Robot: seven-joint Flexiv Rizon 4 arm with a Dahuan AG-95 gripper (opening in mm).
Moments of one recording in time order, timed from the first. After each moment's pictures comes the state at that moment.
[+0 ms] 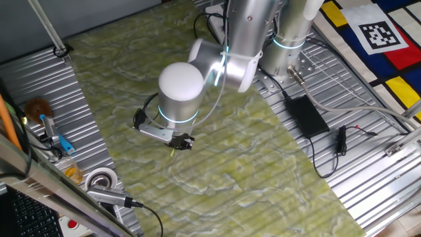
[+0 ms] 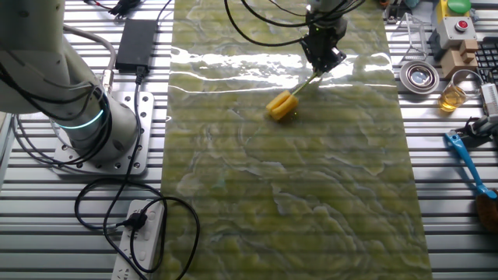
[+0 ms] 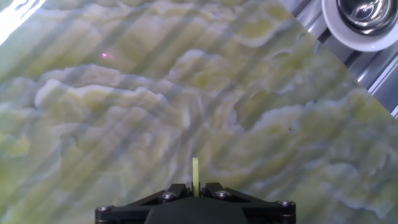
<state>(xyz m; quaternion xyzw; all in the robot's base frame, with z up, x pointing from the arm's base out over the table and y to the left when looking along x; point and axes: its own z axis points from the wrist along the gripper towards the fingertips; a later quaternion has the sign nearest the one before) 0.545 0.152 0.031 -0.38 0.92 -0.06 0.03</state>
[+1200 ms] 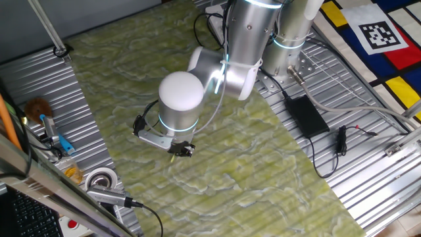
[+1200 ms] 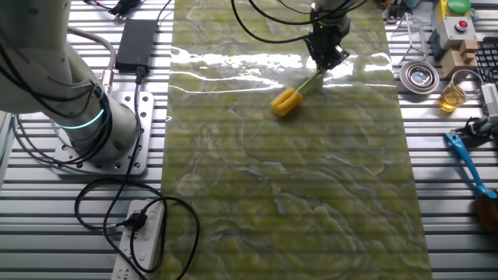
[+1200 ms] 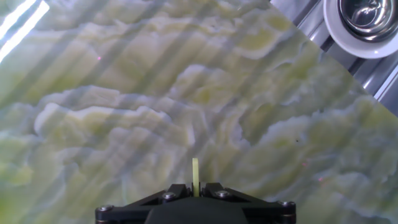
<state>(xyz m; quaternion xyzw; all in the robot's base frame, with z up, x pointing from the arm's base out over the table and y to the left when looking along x) 0.548 0.174 0.023 -0.34 0.94 -0.06 0.02</state>
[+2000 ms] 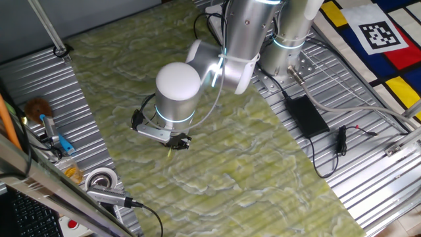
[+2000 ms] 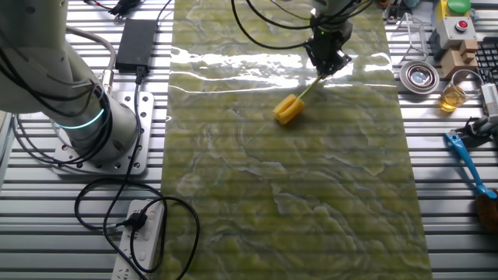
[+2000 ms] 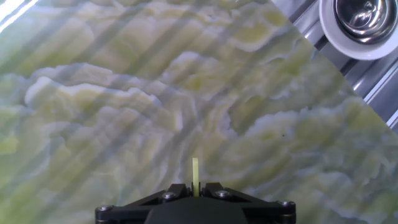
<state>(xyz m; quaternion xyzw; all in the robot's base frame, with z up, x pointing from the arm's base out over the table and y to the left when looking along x) 0.553 0.148 0.023 -0.39 0.92 -0.06 0.03</state>
